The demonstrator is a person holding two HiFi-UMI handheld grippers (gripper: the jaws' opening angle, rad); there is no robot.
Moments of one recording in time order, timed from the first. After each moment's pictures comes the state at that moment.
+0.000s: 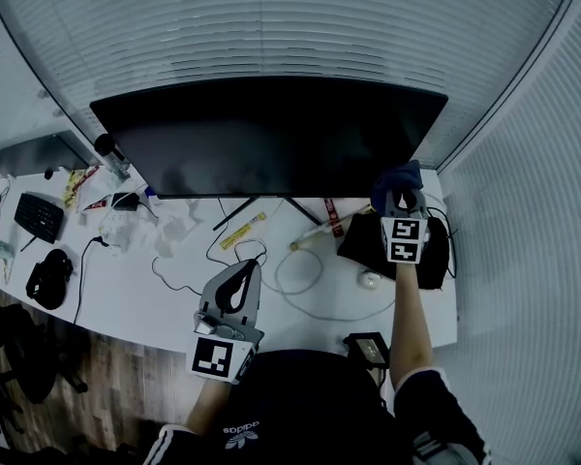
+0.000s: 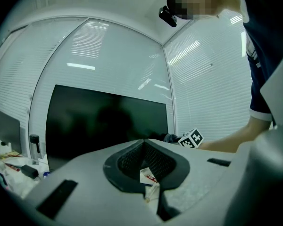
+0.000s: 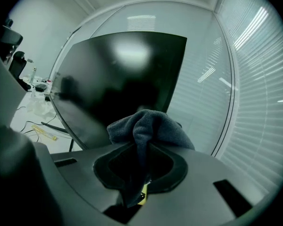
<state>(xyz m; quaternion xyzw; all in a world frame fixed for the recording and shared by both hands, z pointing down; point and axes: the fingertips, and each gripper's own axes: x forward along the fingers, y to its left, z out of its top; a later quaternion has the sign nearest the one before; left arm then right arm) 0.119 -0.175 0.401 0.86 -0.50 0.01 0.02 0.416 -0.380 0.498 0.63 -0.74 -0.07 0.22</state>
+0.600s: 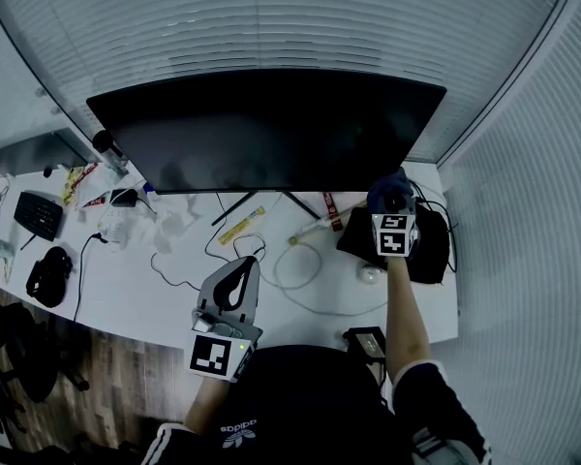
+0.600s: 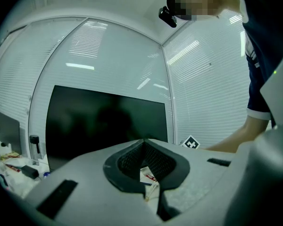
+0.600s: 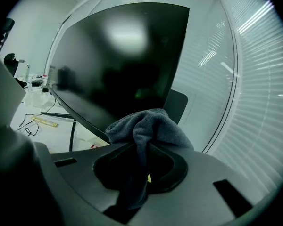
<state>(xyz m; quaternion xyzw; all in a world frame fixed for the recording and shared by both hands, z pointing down) 0.120 -0.171 0.402 0.87 -0.50 0.01 0.01 0.423 -0.378 0.568 0.63 -0.72 0.02 0.28</state>
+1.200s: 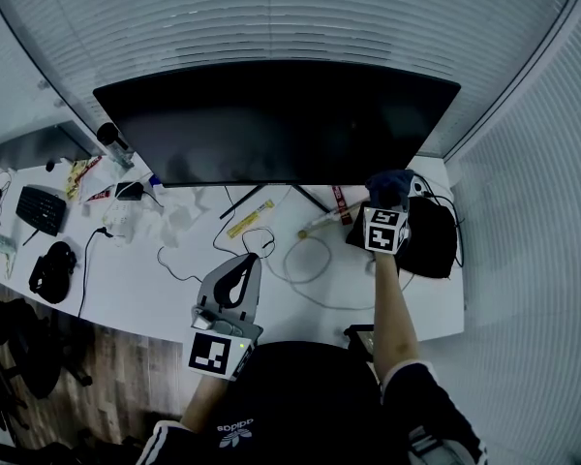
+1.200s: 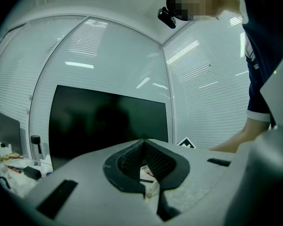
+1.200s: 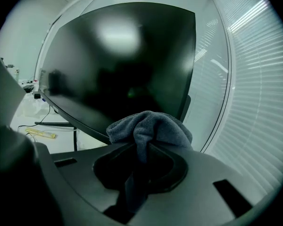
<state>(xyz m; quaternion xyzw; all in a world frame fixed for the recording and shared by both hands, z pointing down) 0.100 -0.167 0.402 0.87 -0.49 0.01 0.02 0.387 -0.374 0.573 0.67 -0.69 0.04 0.26</state>
